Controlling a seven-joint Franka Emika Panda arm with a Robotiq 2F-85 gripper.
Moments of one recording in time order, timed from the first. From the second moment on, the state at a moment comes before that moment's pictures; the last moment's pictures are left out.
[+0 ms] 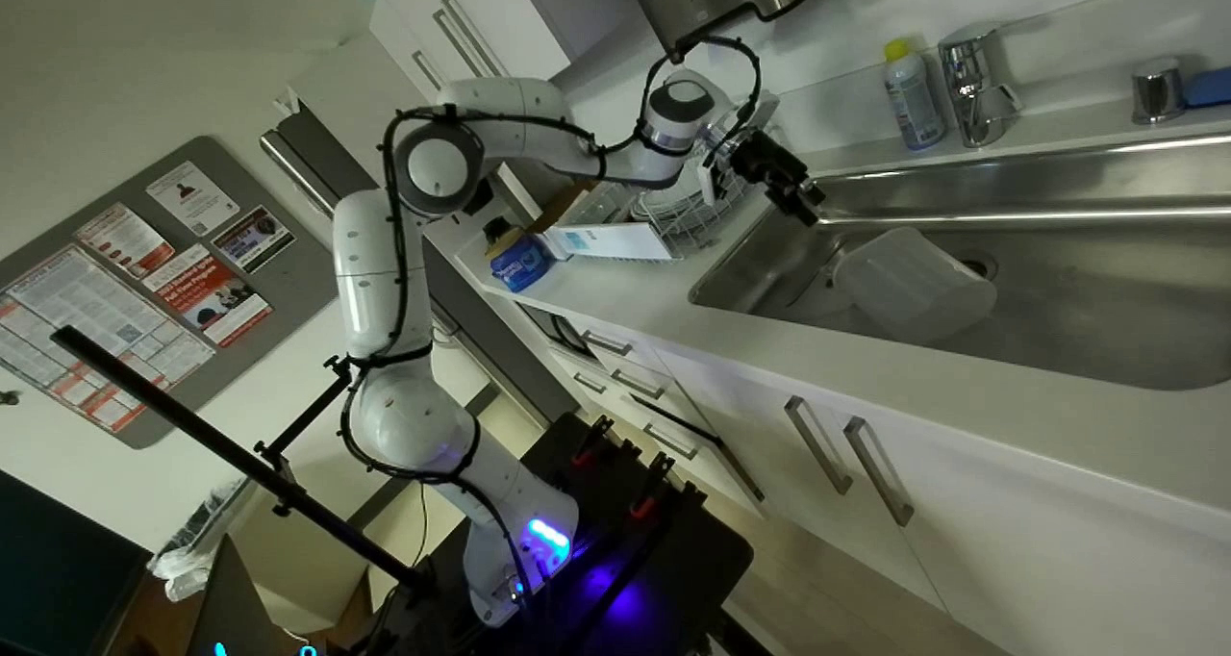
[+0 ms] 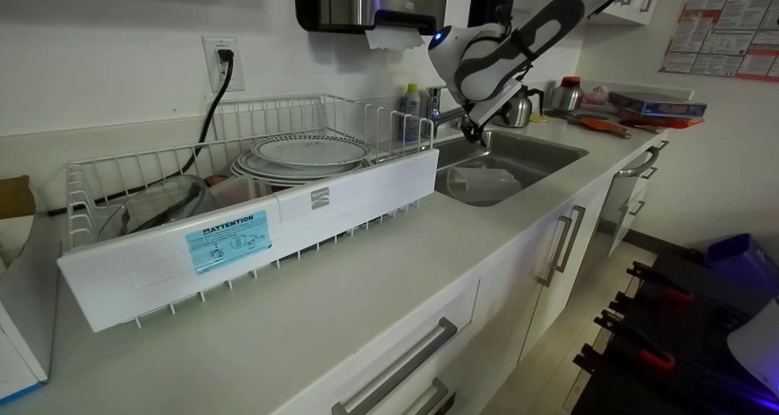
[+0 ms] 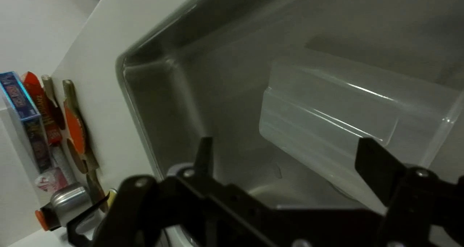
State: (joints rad) arm 0.04 0.61 -0.17 -1.58 -0.71 1.94 0.64
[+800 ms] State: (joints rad) arm 0.04 0.87 -0.19 -1.34 -0.66 1.96 0.77
